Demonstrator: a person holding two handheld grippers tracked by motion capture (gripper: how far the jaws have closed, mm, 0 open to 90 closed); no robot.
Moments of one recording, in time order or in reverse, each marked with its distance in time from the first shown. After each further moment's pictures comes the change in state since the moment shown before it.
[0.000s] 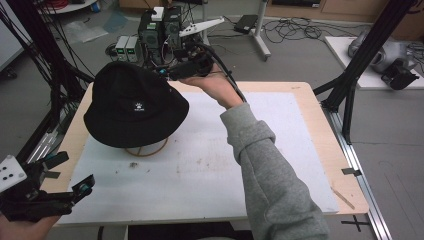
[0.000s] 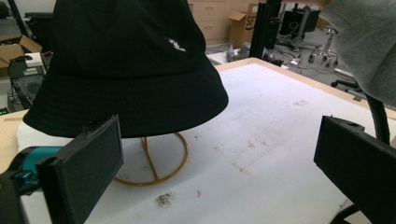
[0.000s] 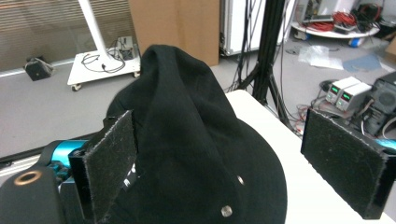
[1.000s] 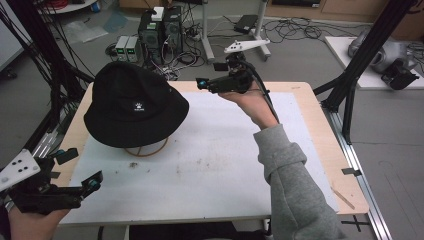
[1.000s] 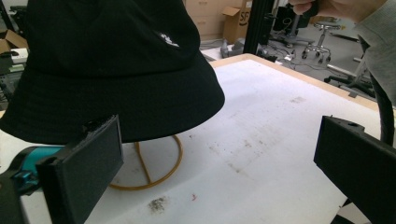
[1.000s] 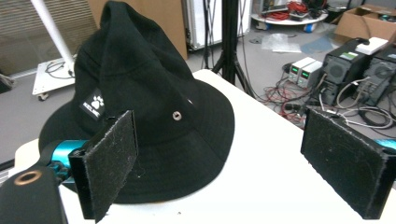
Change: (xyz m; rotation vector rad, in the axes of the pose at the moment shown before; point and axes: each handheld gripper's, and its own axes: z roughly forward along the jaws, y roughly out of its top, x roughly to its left) left arm 0.002 -0.001 0.018 0.017 -0.029 -0.003; right arm -0.015 -0.061 -0.078 -0.025 -0.140 0.080
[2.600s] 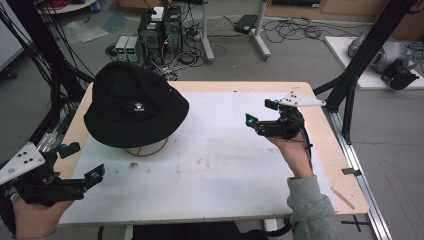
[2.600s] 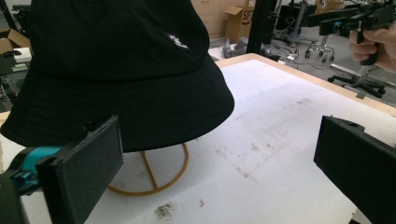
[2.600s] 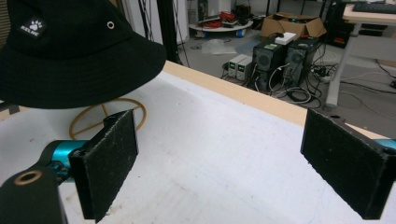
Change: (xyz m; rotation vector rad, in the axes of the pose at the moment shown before) left arm 0.010 0.003 0.009 -0.002 0.012 -0.003; right arm -0.002 -0.124 -0.096 -0.075 -0.255 0.062
